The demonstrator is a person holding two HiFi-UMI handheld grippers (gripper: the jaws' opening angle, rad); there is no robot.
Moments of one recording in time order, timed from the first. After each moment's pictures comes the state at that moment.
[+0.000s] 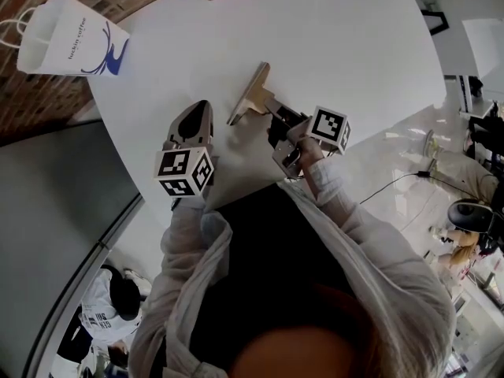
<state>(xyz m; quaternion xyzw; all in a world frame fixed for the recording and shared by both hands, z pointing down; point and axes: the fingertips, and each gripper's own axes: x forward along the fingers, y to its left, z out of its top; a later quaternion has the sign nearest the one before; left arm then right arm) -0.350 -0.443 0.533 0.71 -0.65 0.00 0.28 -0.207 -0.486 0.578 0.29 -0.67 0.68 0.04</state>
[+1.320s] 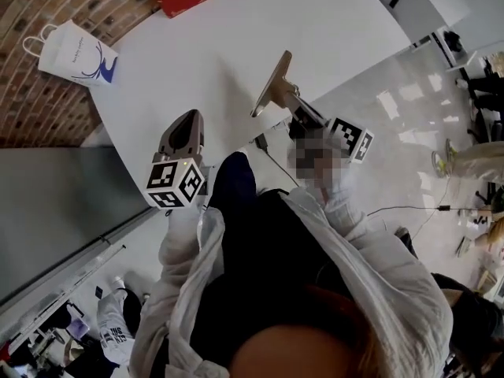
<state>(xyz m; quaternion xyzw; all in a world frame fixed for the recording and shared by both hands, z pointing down) -0.233 -0.348 0.422 0.76 -0.62 0.00 0.19 -0.033 -0.410 0.442 0.35 -0.79 0.50 -0.06</state>
